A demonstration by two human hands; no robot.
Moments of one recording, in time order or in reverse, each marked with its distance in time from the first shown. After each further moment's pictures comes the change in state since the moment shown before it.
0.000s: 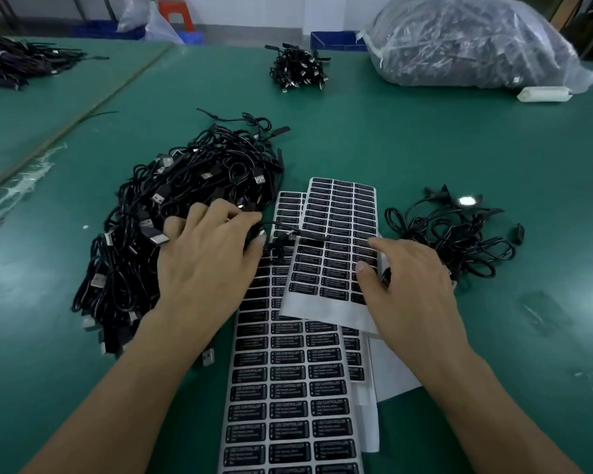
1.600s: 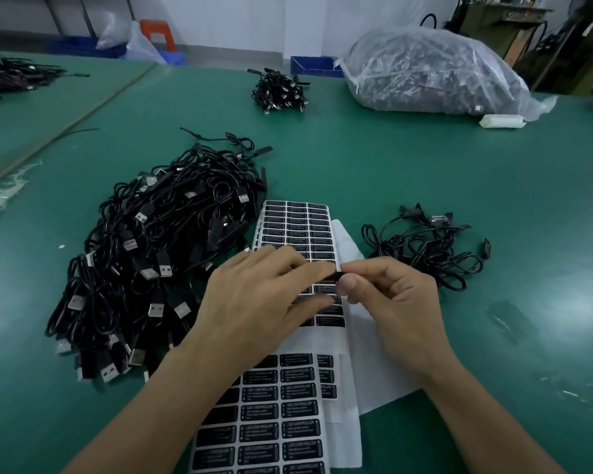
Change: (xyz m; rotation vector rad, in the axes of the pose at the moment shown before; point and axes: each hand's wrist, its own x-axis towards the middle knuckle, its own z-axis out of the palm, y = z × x) left_hand -0.014 0.038 0.010 -0.300 0.198 0.578; right_hand 0.002 0.010 -0.006 0.959 -0.004 -0.123
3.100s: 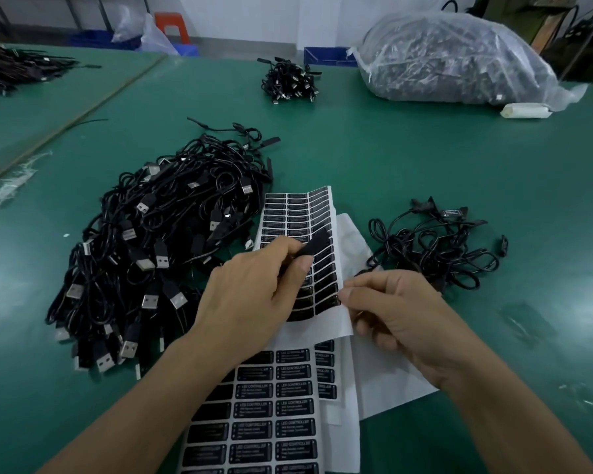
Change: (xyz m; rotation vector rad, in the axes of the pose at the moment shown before) left_hand -0.001 -0.001 0.003 -0.277 -0.161 -0.483; right_hand 0.008 -0.023 -0.001 0.032 -0.164 0.679
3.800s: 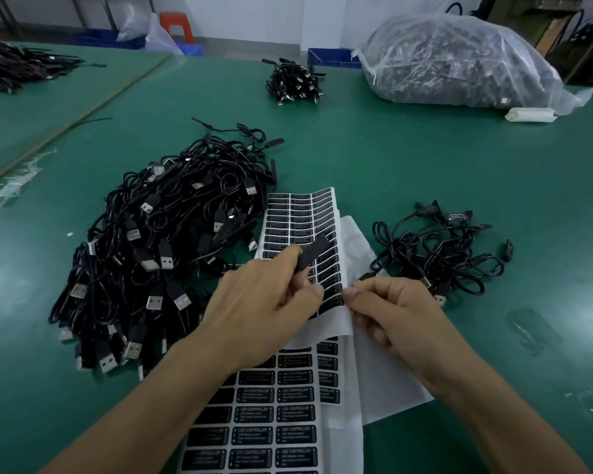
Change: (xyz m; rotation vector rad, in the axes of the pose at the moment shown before) left_hand -0.003 0.008 -0.007 -0.118 -0.145 -0.033; right_hand 0.002 0.011 0.003 -0.107 0.025 -0.118
